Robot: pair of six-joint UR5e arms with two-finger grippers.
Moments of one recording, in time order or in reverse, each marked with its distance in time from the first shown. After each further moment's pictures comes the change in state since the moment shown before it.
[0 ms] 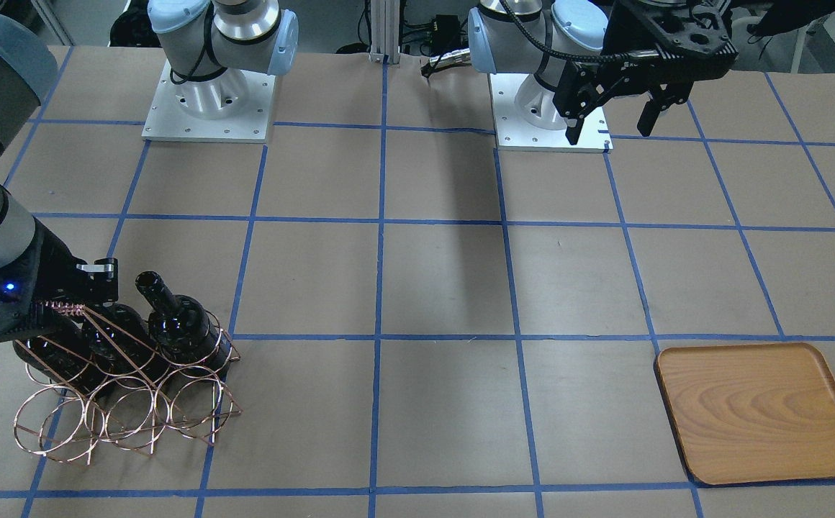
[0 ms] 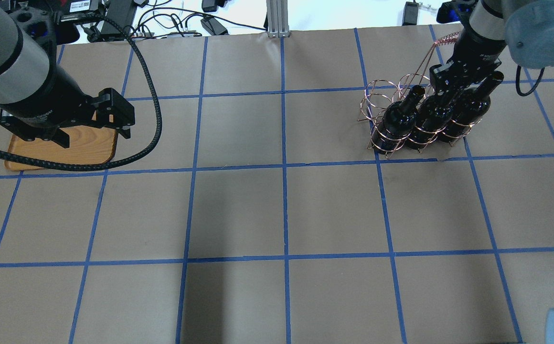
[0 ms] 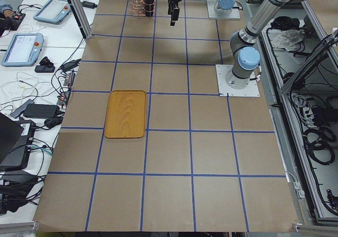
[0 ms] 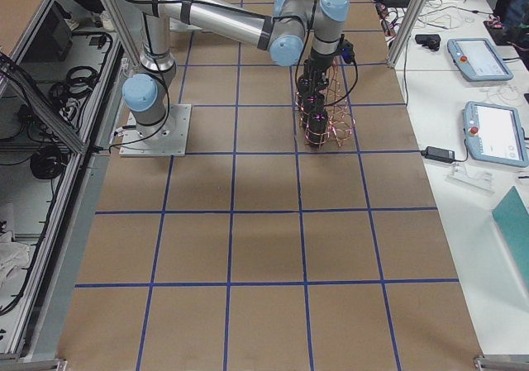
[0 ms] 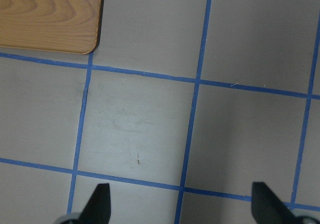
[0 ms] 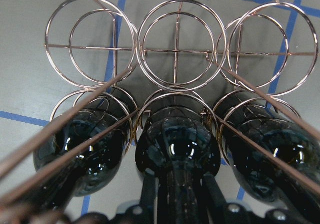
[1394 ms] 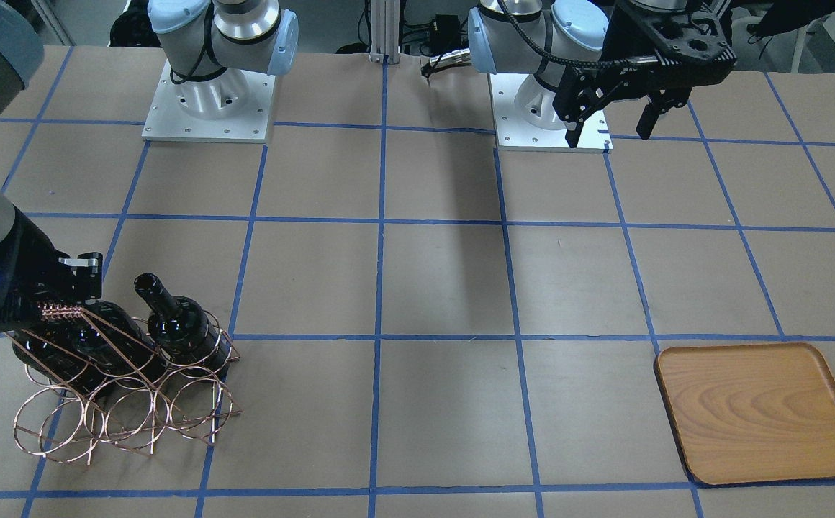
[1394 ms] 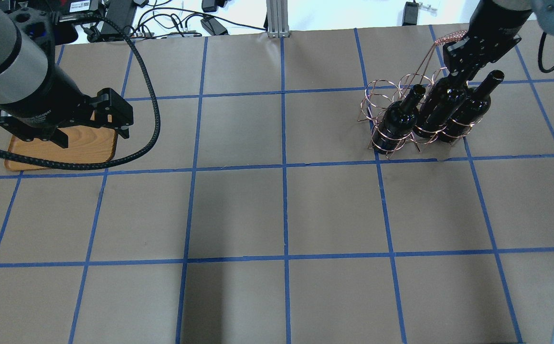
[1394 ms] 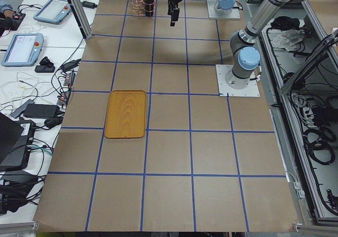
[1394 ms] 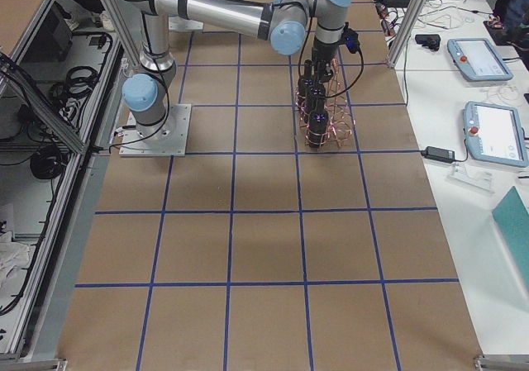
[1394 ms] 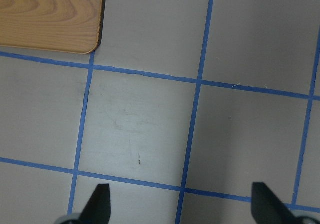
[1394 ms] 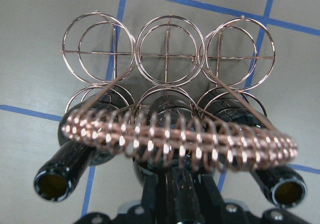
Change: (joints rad) left arm 0.007 -0.001 0.000 0.001 0.001 0.001; right arm 0.000 -0.046 -0.135 0.165 -0.024 0.000
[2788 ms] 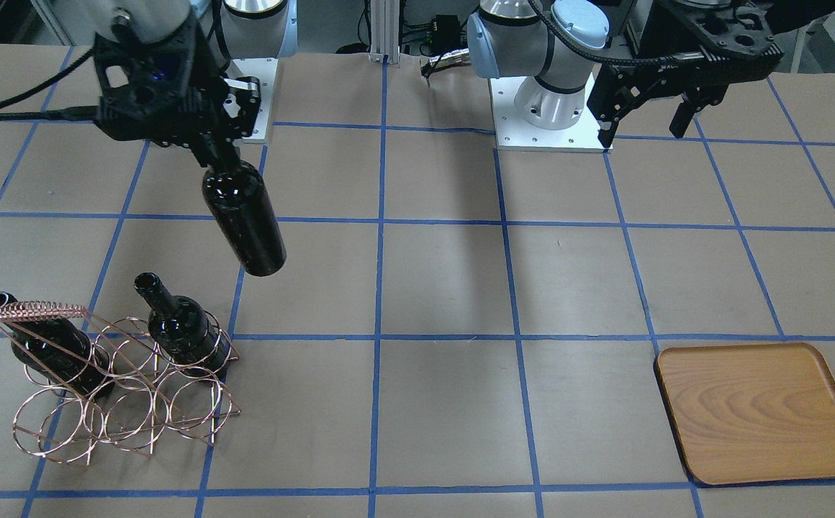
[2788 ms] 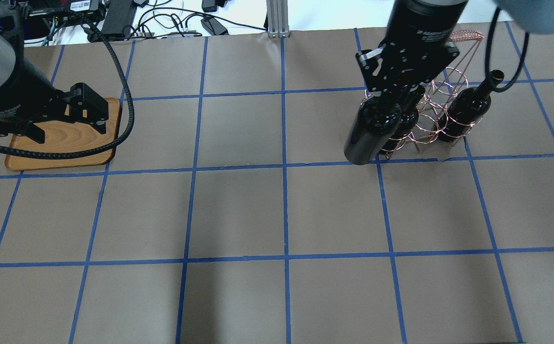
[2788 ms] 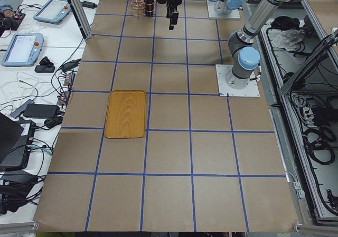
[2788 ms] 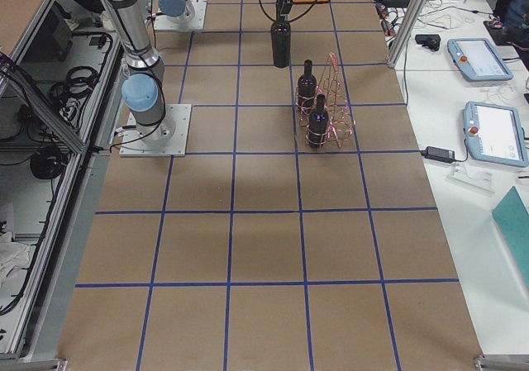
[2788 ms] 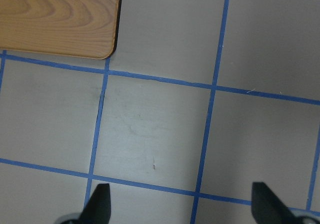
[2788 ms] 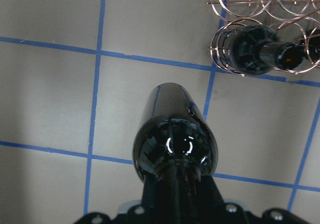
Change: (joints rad) left arm 0.096 0.007 0.005 0.000 -0.001 0.089; right arm 0.355 -0.130 -0.042 0.213 0.054 0.439
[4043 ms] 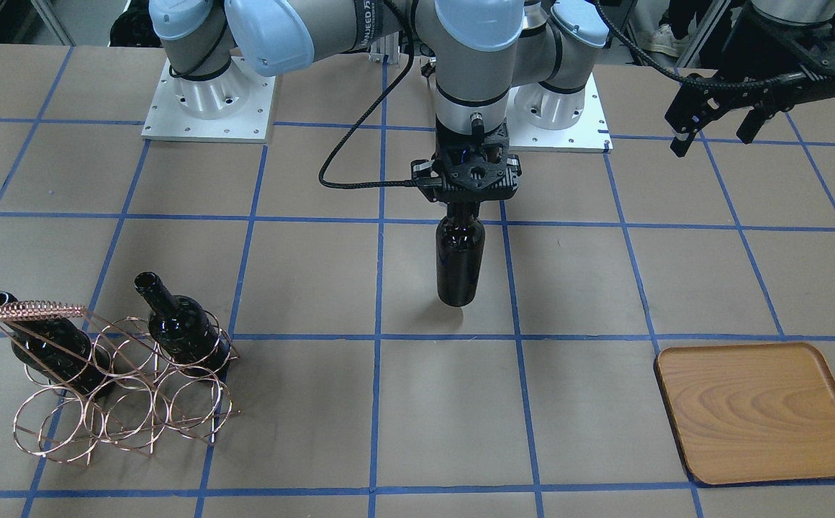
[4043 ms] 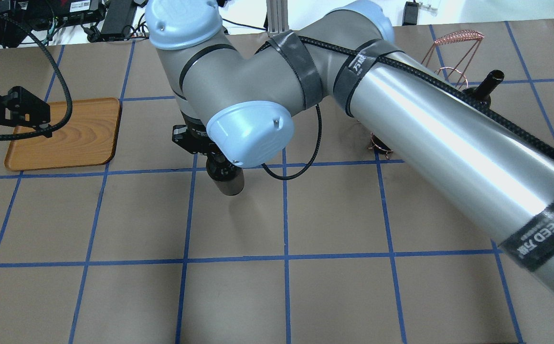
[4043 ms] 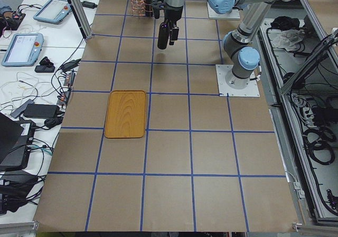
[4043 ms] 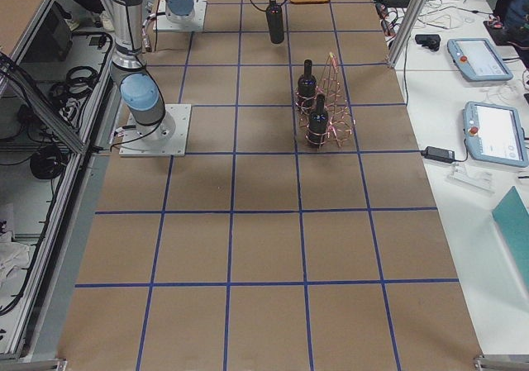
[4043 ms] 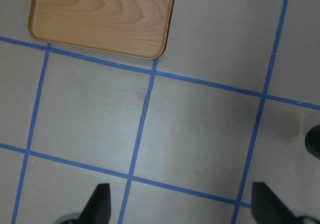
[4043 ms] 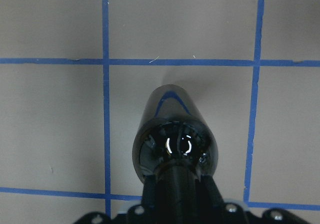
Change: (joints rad) left arm 0.202 -0.002 -0.012 -0.006 -0.015 0.137; right arm 0.434 0.273 -0.005 -0.369 0.027 0.540
